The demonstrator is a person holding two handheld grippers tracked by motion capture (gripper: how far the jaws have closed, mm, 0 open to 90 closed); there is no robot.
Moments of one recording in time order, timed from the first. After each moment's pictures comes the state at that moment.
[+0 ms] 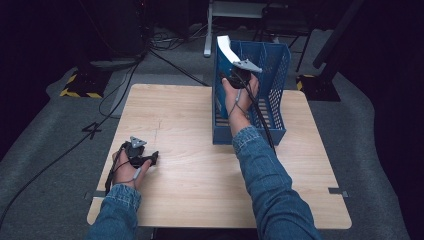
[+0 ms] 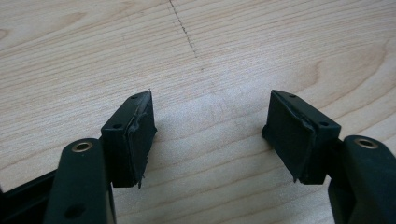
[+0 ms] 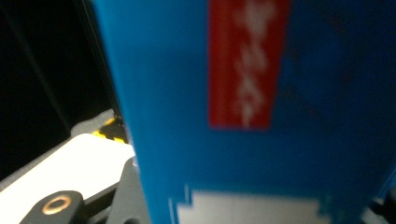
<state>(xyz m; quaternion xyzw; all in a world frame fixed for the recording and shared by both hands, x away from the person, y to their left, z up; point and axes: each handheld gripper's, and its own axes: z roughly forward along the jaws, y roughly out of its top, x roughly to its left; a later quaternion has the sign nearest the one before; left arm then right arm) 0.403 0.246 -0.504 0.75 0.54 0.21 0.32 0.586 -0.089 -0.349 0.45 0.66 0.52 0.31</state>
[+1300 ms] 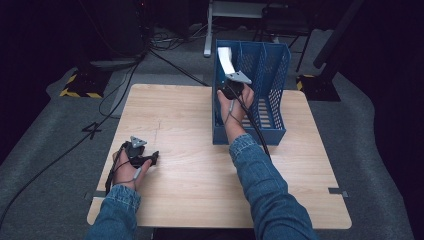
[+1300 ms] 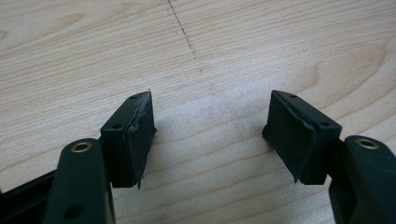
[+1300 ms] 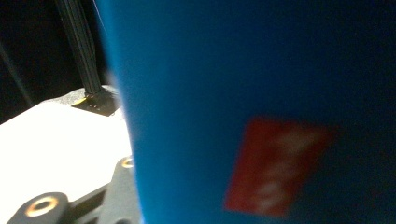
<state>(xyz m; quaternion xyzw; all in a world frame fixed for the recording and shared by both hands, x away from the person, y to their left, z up) 0.403 0.245 -0.504 0.75 0.54 0.21 0.32 0.581 -0.078 -0.387 0.45 0.67 0.47 0.35</state>
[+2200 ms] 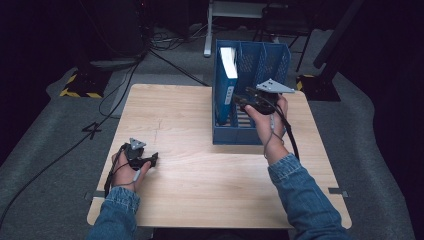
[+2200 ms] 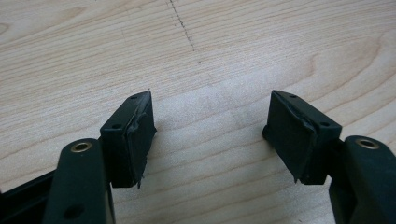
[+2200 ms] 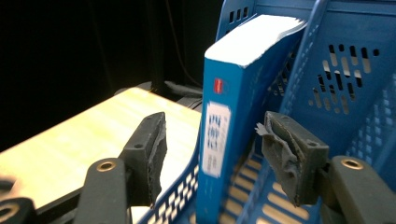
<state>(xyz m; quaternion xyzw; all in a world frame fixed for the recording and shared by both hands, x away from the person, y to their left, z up) 0.398 0.246 -0.504 0.75 0.54 0.21 0.32 0.484 -0.163 -0.333 0.36 0.72 0.52 0.26</state>
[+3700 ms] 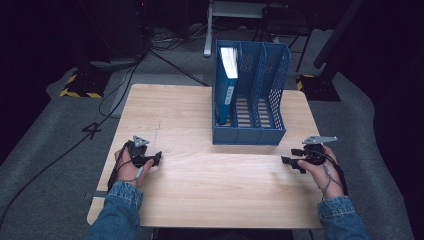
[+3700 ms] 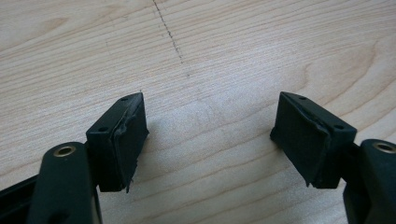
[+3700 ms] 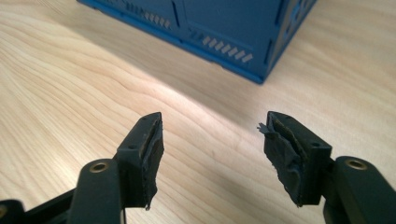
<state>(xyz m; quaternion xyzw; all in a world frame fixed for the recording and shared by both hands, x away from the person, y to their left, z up) 0.407 0.240 -0.504 0.76 0.53 0.21 0.32 0.416 -0.332 -0.461 0.43 0.82 0.36 0.12</state>
